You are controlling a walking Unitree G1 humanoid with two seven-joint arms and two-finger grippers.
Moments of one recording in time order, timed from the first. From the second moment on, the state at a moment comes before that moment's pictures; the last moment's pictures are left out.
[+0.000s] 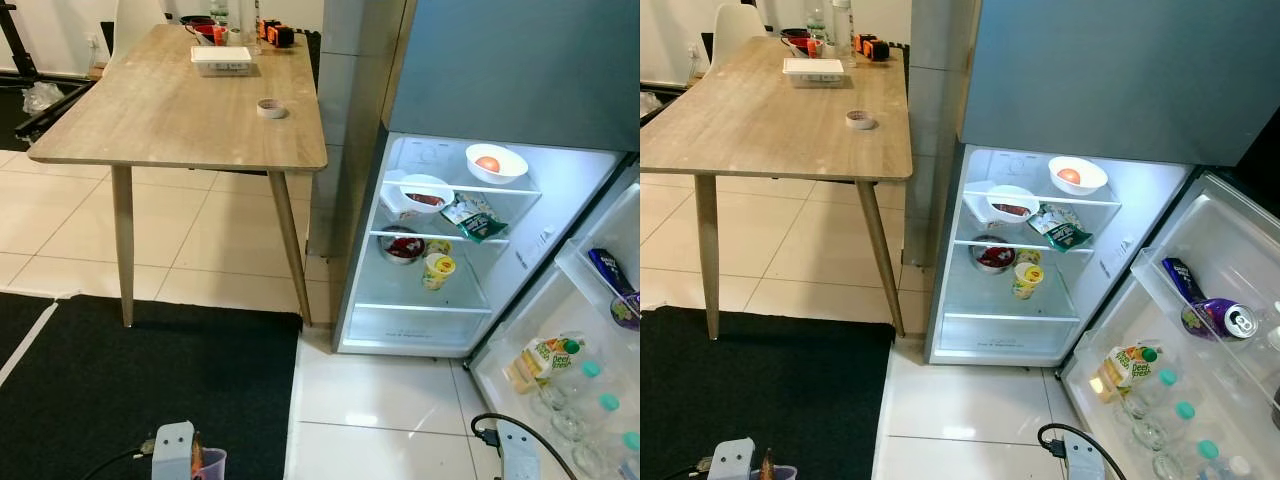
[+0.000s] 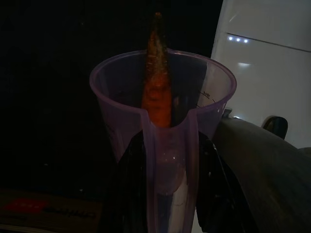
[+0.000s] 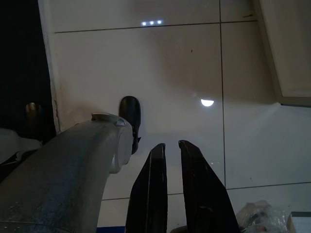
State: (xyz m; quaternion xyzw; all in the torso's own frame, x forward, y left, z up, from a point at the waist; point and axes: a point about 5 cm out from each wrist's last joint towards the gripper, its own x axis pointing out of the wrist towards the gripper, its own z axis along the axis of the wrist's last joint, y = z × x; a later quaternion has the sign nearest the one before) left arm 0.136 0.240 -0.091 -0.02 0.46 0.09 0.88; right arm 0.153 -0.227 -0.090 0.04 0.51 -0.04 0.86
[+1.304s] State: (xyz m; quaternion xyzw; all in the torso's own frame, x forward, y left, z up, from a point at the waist) left arm 0.149 0.240 -0.086 -0.01 0.45 0.09 0.89; right arm 0.165 -0.226 -0.085 0.05 0.48 -0.04 0.87
